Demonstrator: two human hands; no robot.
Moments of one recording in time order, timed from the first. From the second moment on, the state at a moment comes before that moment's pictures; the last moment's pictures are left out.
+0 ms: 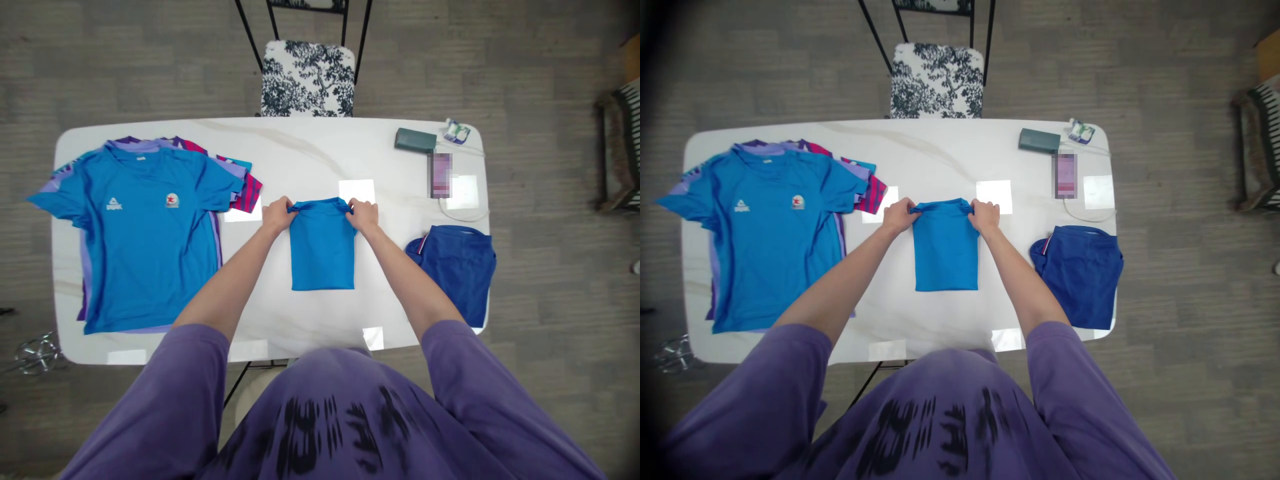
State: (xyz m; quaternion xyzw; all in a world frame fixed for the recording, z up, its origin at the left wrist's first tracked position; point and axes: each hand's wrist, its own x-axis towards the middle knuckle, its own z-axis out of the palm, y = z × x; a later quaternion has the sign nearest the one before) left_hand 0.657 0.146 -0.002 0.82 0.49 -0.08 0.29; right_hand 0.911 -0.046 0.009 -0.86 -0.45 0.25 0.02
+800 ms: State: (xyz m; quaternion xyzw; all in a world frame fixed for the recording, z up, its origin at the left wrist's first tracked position) left_hand 0.546 -0.234 0.318 0.82 0.27 0.02 0.51; right_hand 0.808 -0.522 0.307 -0.82 -0.46 0.20 0.26
